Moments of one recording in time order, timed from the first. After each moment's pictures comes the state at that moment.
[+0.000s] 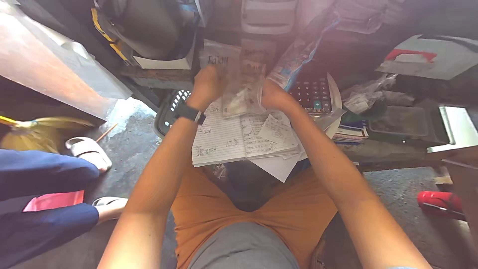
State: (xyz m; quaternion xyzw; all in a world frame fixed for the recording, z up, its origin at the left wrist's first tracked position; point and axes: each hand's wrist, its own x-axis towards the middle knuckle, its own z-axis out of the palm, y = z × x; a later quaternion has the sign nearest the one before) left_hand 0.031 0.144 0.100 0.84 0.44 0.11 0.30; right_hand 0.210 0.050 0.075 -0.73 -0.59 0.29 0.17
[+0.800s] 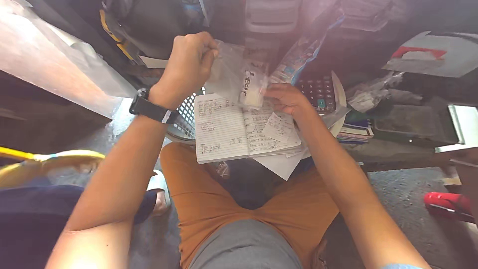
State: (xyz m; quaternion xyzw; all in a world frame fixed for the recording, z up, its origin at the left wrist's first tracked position) left_hand -0.012 0.128 0.160 0.92 0.30 0.22 0.15; right_hand 0.232 0.034 0.043 -0.60 -0.35 0.53 0.49
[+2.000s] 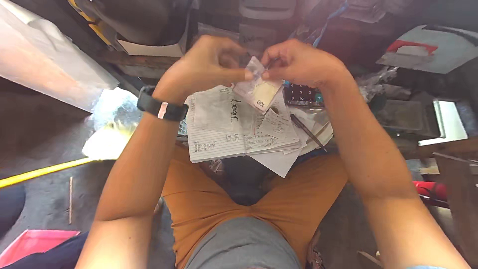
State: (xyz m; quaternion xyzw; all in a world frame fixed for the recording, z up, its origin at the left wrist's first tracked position) left_hand 0.007 0.117 0.144 0.85 0.23 0.17 0.44; right_hand 0.229 0.020 0.147 -0.60 -0.66 0.38 0.26
